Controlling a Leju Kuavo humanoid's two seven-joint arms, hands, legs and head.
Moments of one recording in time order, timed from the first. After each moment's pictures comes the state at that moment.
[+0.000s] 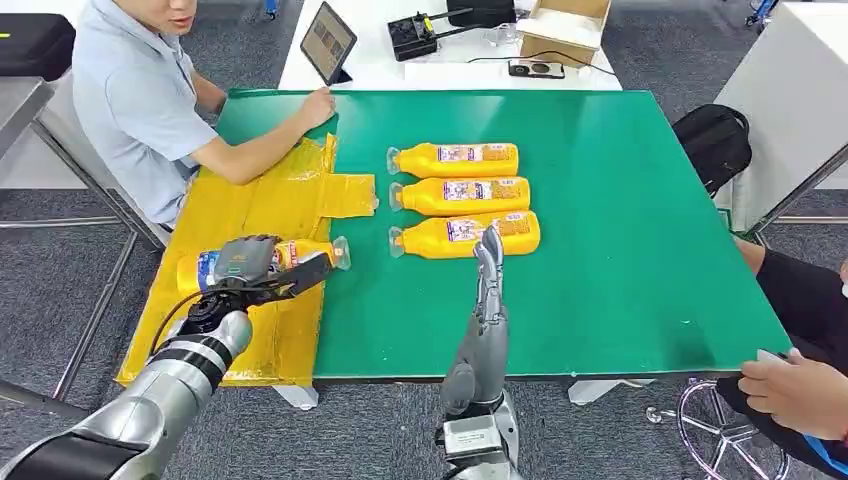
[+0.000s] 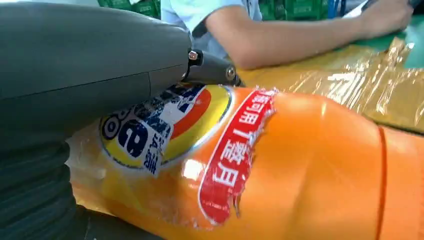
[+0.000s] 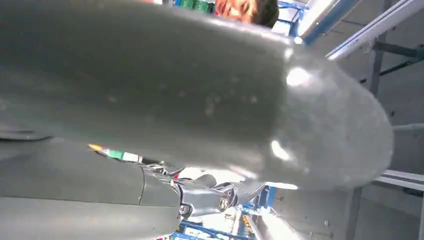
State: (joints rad) left arm -0.68 -0.03 -0.31 -0.53 -1.20 0.25 -0.02; right arm -0.04 0.18 0.61 -1.53 0.11 -0.69 -0.66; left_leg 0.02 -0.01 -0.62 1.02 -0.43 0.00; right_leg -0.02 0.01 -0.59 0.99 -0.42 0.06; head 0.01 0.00
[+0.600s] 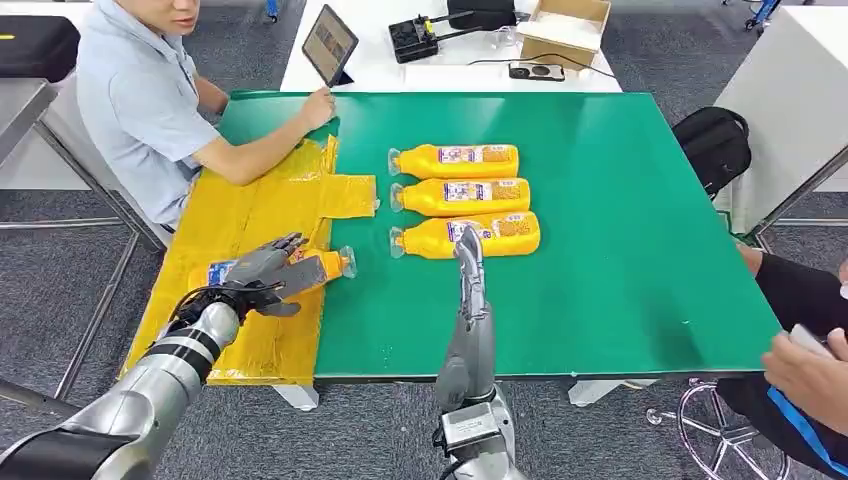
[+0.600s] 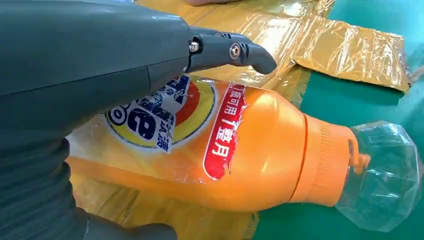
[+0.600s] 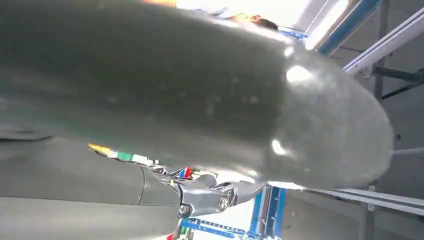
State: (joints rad) left arm -0.70 -0.01 -0.23 -0.49 -0.99 -0.05 -0.29; right arm -0.06 0.18 0.61 -1.49 0.07 -0.59 -0.66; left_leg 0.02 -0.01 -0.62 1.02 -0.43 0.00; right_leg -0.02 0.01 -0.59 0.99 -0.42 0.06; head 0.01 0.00
